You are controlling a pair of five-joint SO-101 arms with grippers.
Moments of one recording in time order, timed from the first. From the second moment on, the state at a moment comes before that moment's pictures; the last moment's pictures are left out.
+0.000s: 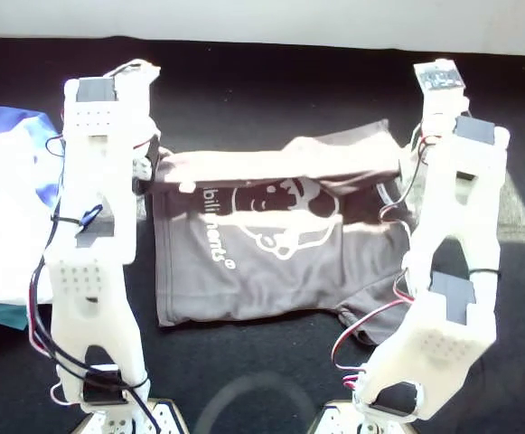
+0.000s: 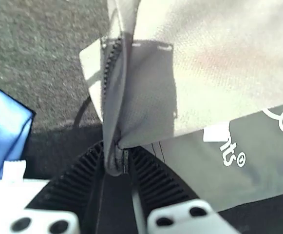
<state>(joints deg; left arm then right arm) -9.5 38.5 -42.3 100.8 -8.0 10.7 16.4 -14.9 74.6 23.0</state>
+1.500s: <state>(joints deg) -2.0 -12.1 43.2 79.7 -8.0 29.5 -34.6 37.1 74.8 38.0</state>
